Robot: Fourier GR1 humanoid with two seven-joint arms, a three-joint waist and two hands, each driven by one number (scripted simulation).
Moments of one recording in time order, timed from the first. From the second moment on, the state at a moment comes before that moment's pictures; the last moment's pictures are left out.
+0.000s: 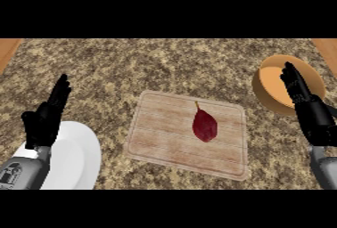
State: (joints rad) left arm -0.19 0.45 -0.16 -1.37 0.17 0.27 -0.03; right arm -0.19 -0.50 0.15 -1.49 -0.17 -0.14 -0.16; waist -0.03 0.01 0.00
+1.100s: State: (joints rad) left arm -0.35 0.32 -0.12 -1.47 0.30 0.24 -0.03; right arm -0.55 -0.64 0.19 -1.02 -0.16 0.50 -0.76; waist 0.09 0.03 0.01
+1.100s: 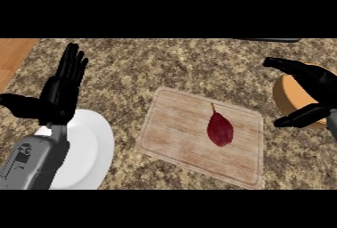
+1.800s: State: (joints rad) left arm -0.33 0.32 -0.09 -1.47 0.29 0.24 -0.02; right arm -0.76 -0.65 0.47 -0.87 0.16 0.41 -0.86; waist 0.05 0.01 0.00
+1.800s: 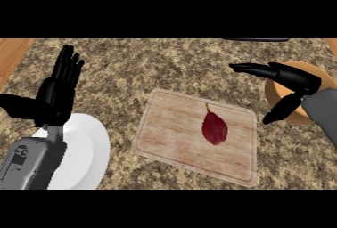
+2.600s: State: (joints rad) left arm -0.29 0.34 -0.04 -1.52 0.29 0.21 0.01; right arm -0.80 -0.49 0.60 -0.70 0.29 0.33 -0.92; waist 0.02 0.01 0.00
